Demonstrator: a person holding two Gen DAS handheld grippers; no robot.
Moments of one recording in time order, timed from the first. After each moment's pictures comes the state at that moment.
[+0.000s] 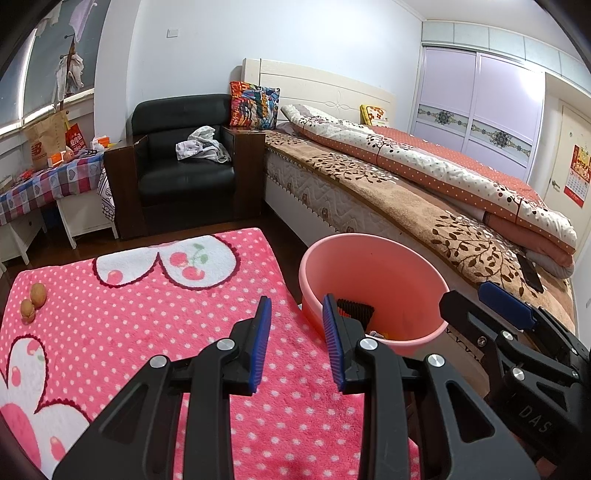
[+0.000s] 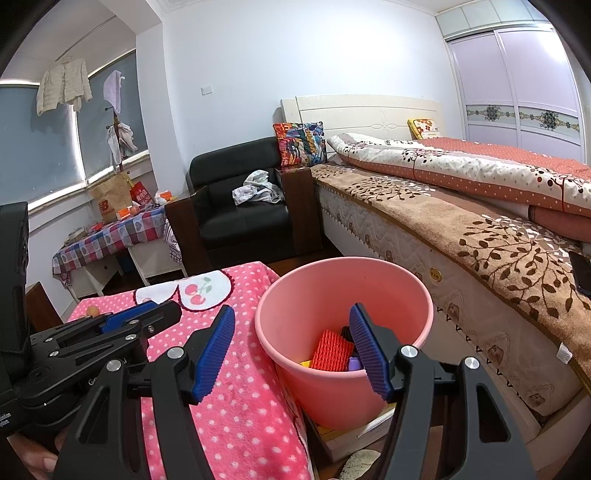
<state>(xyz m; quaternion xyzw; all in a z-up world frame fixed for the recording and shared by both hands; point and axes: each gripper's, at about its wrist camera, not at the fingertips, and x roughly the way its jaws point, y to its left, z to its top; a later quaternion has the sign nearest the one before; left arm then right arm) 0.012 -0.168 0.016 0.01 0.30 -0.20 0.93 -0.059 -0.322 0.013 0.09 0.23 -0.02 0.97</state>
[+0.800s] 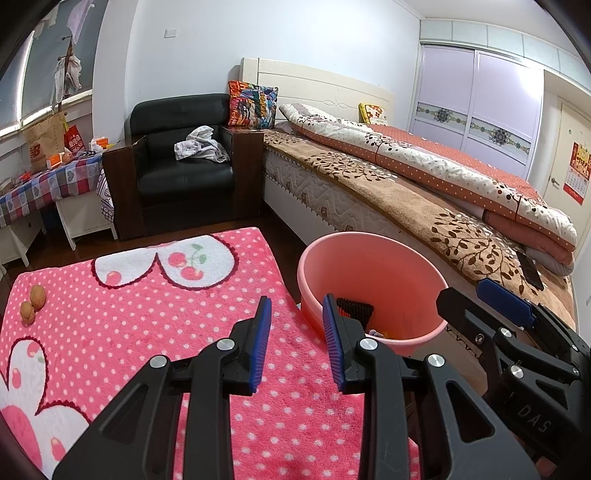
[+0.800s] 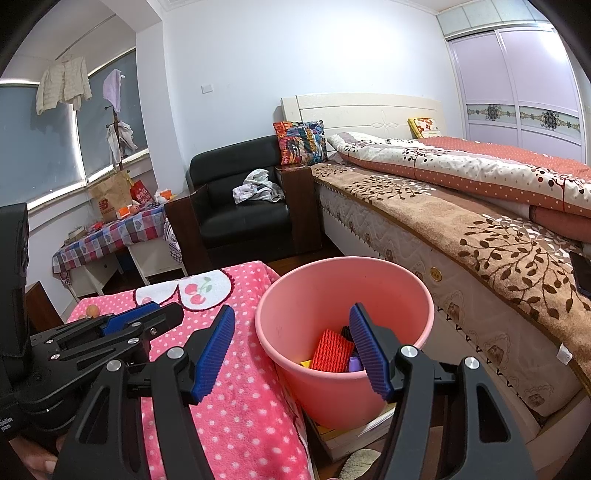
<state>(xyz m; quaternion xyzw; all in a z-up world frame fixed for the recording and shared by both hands) 0.012 -0.170 0.015 0.01 0.30 -0.20 0.93 -0.058 -0.323 0.012 0.09 0.23 -0.02 0.97</state>
